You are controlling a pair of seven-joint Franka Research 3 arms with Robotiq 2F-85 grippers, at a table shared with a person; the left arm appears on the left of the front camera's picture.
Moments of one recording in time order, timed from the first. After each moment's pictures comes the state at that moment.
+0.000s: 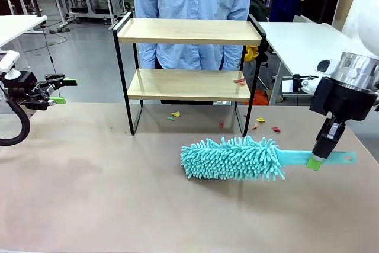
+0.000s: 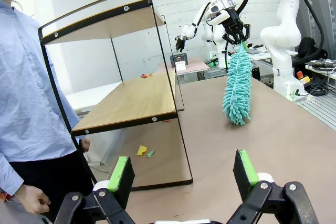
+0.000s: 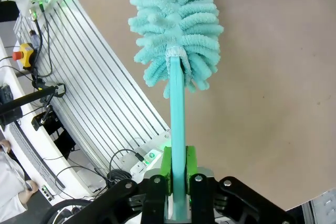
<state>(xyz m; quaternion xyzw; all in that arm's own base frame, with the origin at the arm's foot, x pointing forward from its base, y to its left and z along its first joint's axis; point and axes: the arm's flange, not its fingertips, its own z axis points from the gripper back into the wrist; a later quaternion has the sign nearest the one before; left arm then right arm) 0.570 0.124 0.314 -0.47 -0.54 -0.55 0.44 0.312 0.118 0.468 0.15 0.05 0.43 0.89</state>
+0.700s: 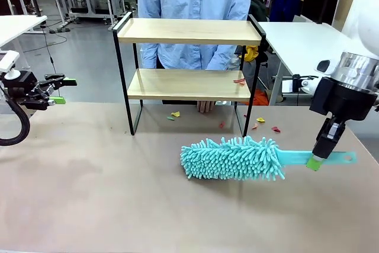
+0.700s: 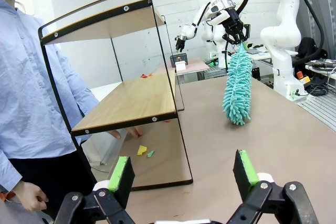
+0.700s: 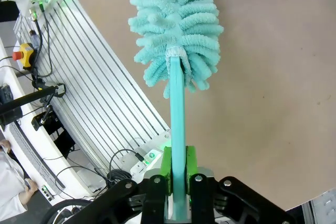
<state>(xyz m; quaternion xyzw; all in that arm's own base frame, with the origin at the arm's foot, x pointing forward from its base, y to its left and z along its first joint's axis) 0.570 0.124 0.314 -0.47 -0.54 -0.55 0.44 0.312 0.118 0.468 0.15 0.05 0.43 0.89</state>
